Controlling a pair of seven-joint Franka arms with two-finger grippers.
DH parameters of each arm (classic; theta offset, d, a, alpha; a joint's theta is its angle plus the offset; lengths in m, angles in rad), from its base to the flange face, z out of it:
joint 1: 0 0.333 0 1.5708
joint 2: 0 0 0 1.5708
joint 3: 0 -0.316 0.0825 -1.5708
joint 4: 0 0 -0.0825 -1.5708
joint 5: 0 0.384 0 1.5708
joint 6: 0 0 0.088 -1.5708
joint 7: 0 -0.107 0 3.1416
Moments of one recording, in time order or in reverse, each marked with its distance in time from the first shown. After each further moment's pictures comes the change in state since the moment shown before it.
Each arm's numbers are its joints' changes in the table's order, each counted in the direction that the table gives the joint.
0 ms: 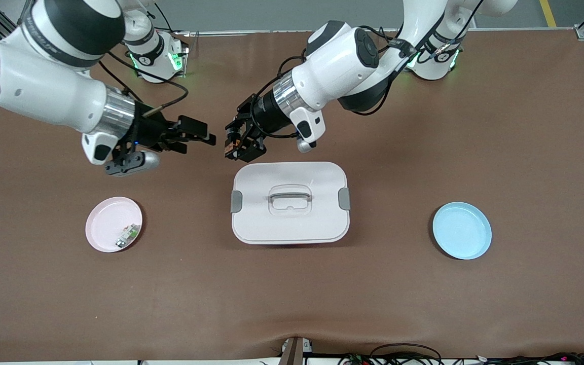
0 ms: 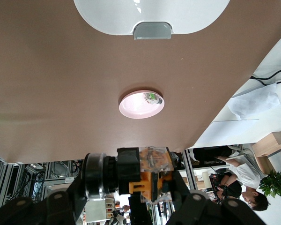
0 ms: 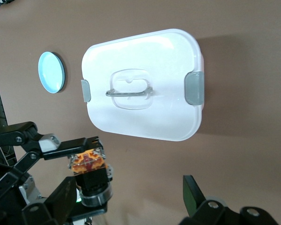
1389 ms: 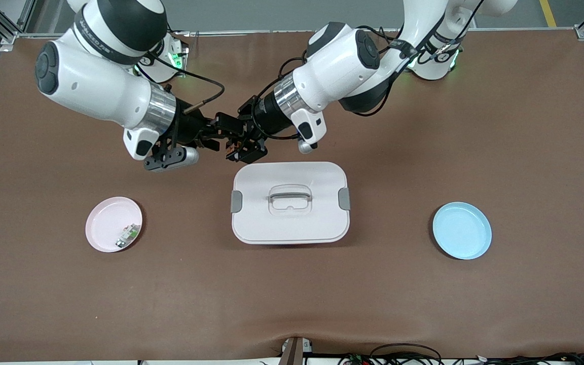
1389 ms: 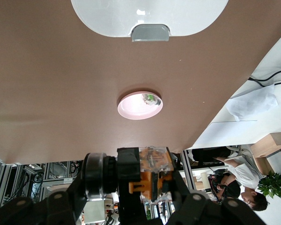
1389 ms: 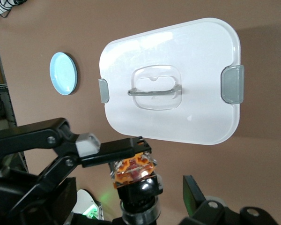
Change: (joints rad) left arm 0.000 -0.001 -0.006 -0.003 0.000 0.002 0.000; right arm 0.100 -0.034 0.001 0.004 0.015 0.103 -0.075
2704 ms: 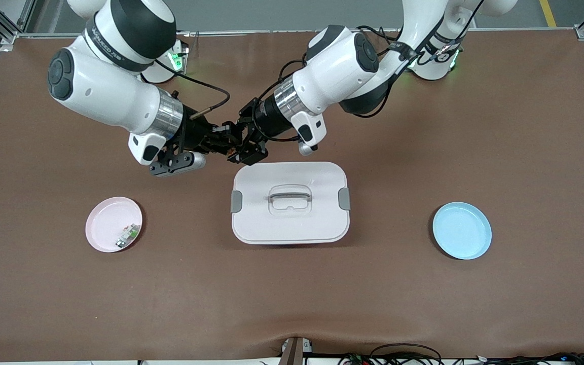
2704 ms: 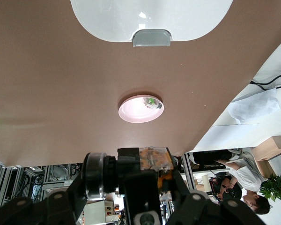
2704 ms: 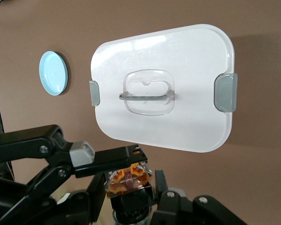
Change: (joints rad) left arm -0.002 -0.005 -0.001 -0.004 0.003 0.000 -0.002; right arm 0.011 -0.021 0.000 0.010 -0.039 0.012 0.014
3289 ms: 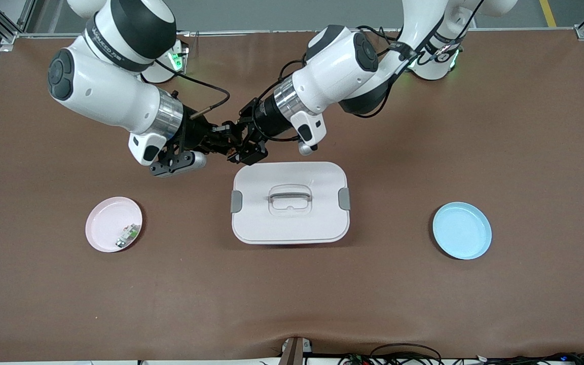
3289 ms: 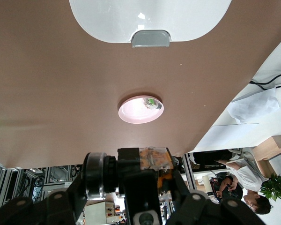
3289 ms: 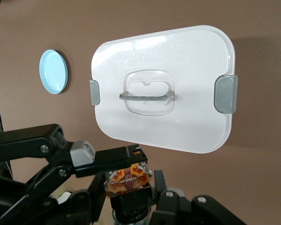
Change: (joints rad) left arm 0.000 0.000 0.001 0.000 0.010 0.000 0.000; right arm 0.000 0.000 0.000 0.000 -0.004 -0.001 0.016
